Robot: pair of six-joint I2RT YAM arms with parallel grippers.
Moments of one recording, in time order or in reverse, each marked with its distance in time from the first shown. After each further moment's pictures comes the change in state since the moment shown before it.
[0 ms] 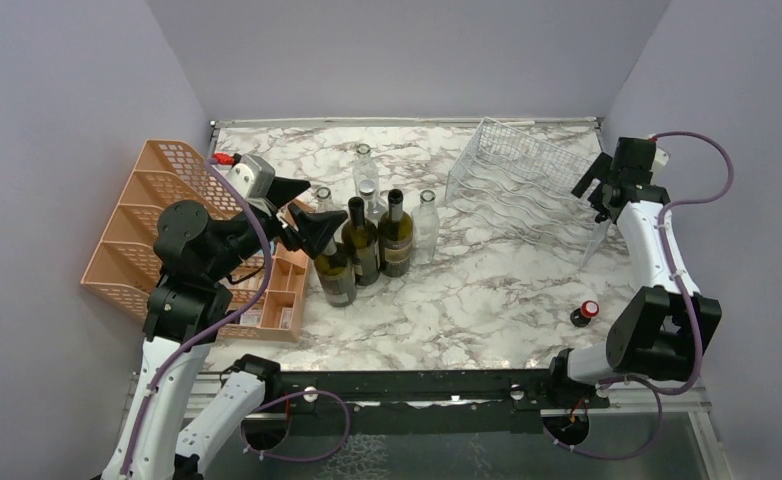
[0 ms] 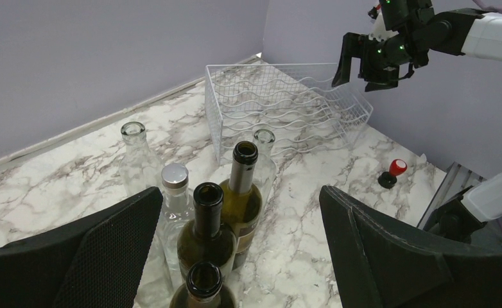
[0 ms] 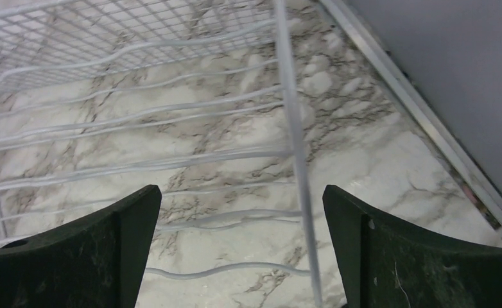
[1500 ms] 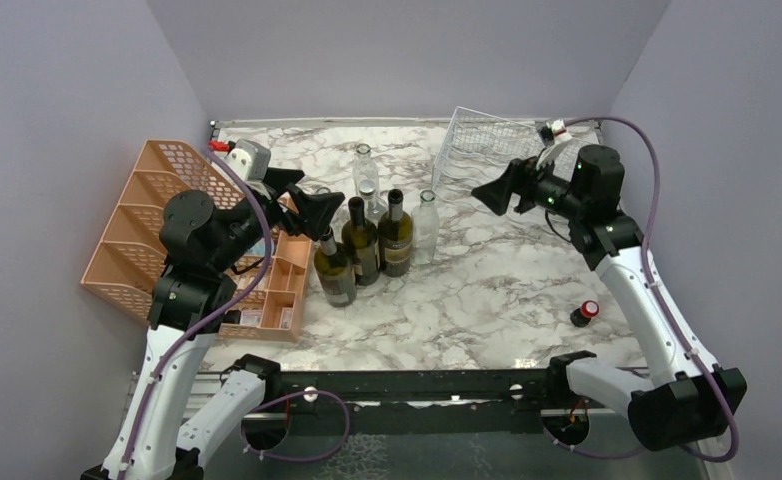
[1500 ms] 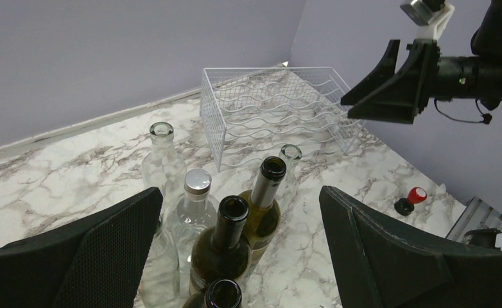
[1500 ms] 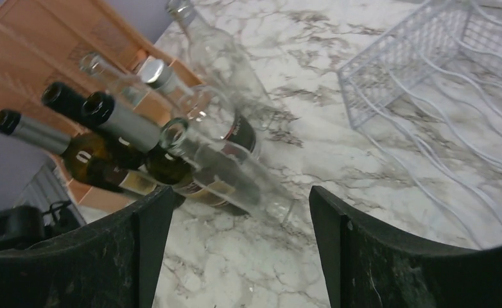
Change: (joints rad) left arm -0.006 0.052 0.020 0.026 -0.119 -0.047; right arm 0.383 -0.282 -0.100 0.320 -0.869 -0.168
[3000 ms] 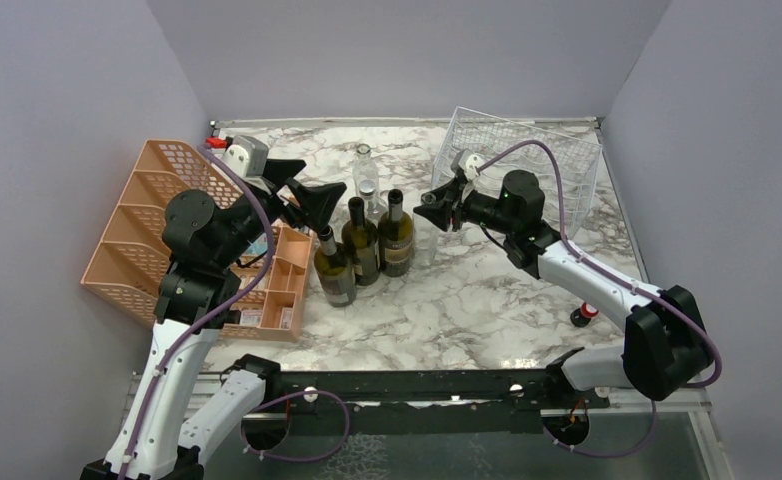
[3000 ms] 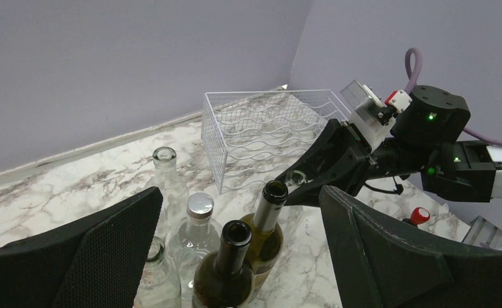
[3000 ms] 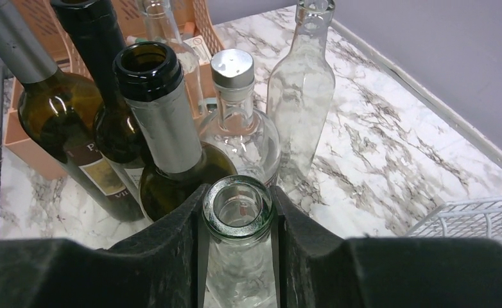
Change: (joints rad) left arm 0.000 0.010 -0.034 0.127 -0.009 -0.024; right arm 0.345 0.234 -0.248 0.697 -0.063 -0.311
